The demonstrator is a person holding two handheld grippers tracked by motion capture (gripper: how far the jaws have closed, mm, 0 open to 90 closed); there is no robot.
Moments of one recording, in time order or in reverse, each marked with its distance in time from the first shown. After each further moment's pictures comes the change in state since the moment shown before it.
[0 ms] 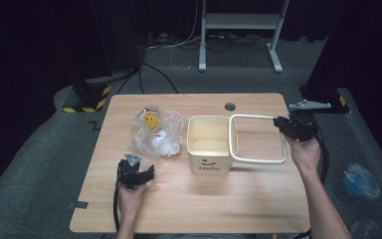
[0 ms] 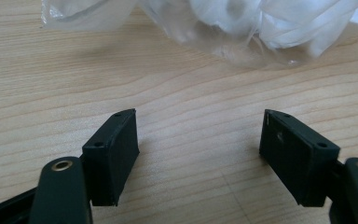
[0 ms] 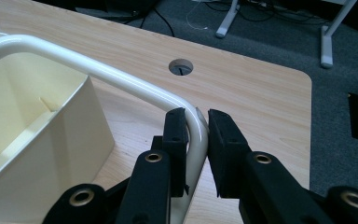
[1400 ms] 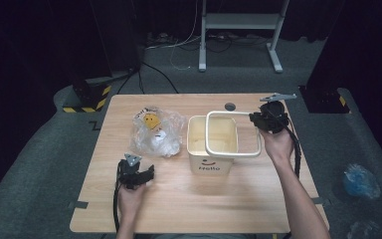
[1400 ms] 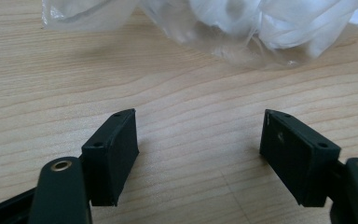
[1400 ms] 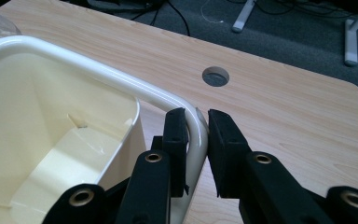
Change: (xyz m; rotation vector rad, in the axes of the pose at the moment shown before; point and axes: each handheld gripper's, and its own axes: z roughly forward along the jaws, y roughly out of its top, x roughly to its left) left arm 0.001 0.000 0.000 0.000 -0.005 -0.003; right arm 0.050 0.029 0.043 0.042 0.036 -0.002
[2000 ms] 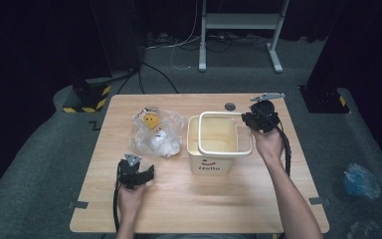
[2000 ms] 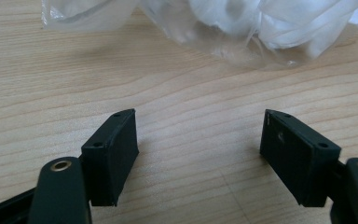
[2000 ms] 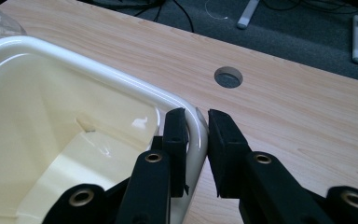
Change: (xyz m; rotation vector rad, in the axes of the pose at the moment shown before) left arm 0.000 0.000 0.000 0.001 0.003 0.003; right arm 0.016 0.005 0.017 0.018 0.004 -0.003
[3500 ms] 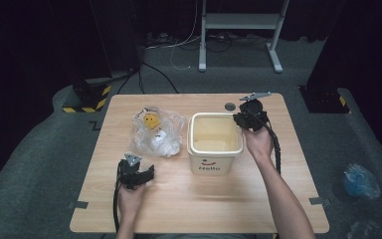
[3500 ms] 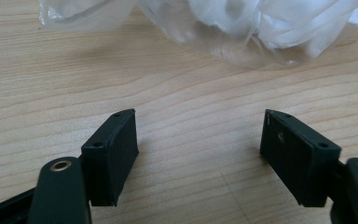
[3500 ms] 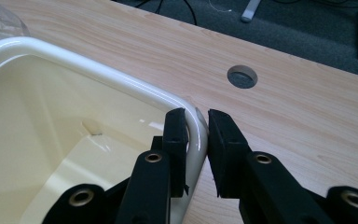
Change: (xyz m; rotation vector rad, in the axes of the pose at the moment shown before) left arm 0.000 0.000 0.000 -0.001 -0.003 0.000; right arm 0.018 0.008 0.021 0.037 -0.003 -0.011
